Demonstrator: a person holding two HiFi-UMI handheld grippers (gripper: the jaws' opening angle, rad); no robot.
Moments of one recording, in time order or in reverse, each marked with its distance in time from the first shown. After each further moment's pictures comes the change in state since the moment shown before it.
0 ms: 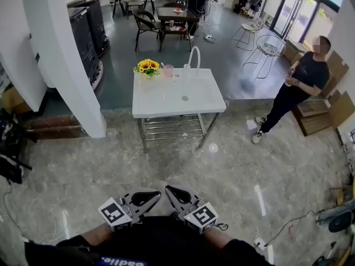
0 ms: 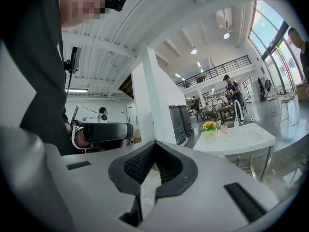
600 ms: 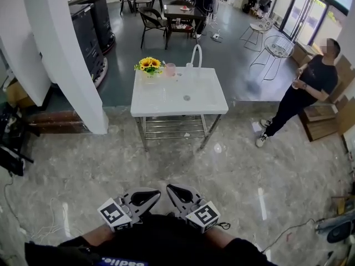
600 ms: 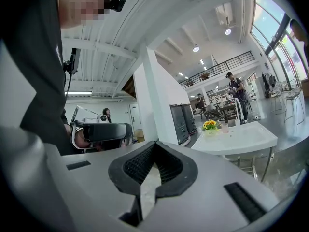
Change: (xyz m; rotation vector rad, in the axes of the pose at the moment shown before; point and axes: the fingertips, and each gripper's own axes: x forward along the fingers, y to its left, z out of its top) left arm 0.048 0.006 -0.011 0.002 -0.007 0.081; right arm -0.023 -0.049 -0.001 0.006 0.015 0.062
